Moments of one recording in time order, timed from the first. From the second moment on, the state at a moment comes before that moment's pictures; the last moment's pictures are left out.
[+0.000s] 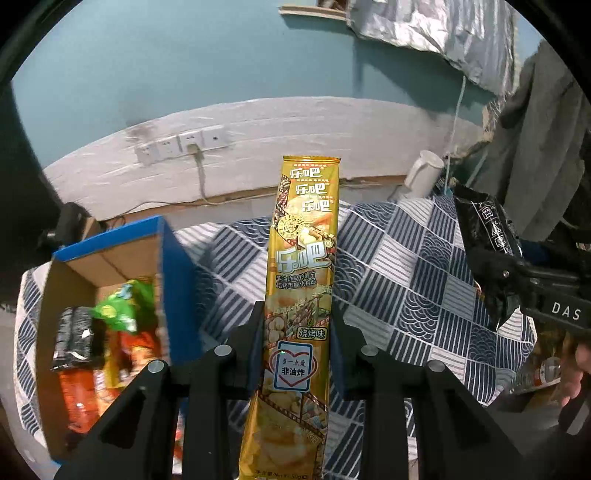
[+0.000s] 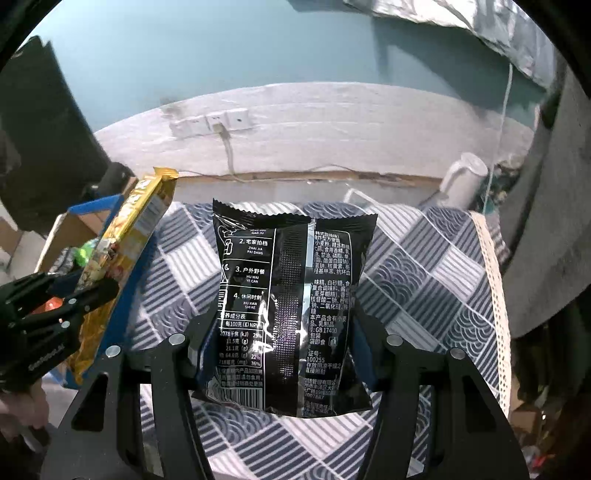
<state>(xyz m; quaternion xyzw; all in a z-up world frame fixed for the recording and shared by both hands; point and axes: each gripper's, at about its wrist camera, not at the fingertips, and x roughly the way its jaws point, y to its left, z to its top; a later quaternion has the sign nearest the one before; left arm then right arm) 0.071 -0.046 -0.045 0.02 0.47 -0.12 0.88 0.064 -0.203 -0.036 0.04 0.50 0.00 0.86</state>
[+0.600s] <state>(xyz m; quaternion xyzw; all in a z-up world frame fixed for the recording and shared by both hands) 0.059 0.079 -0.022 -0.01 0.45 -0.03 0.89 0.103 -0.090 -0.022 0.02 0.51 0.10 0.85</state>
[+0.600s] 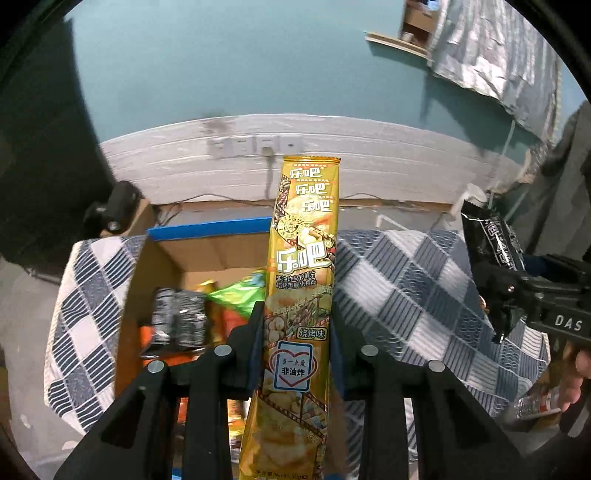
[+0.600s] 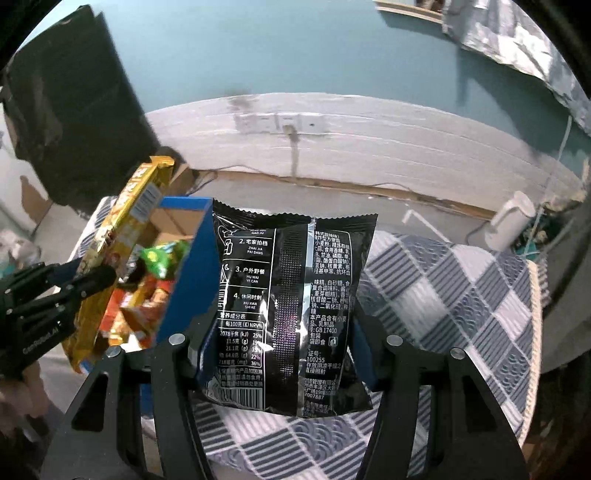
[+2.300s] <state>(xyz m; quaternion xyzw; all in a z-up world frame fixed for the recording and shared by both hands) 0.015 0.170 -0.020 -0.02 0.42 0.04 0.91 0.120 0.025 -0.024 0.01 0.52 0.19 0.84</state>
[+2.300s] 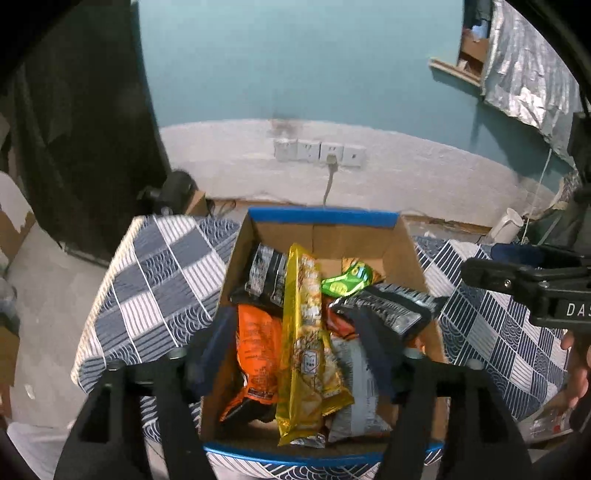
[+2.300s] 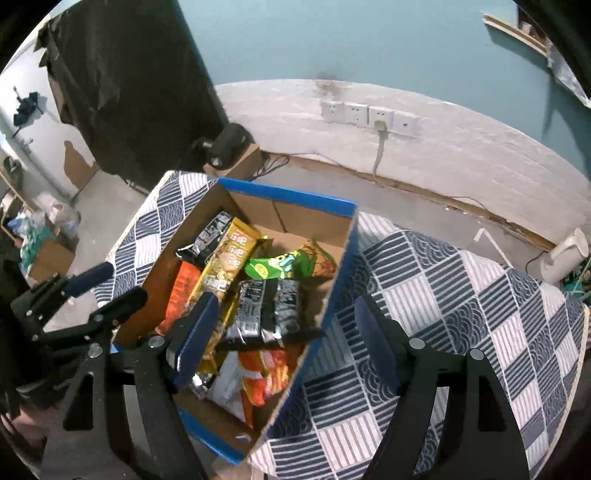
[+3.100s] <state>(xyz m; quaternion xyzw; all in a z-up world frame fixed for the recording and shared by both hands) -0.003 0.114 0.000 0.04 0.40 0.03 0.91 0.057 -0.050 0.001 0.03 0.45 0.14 0.88</state>
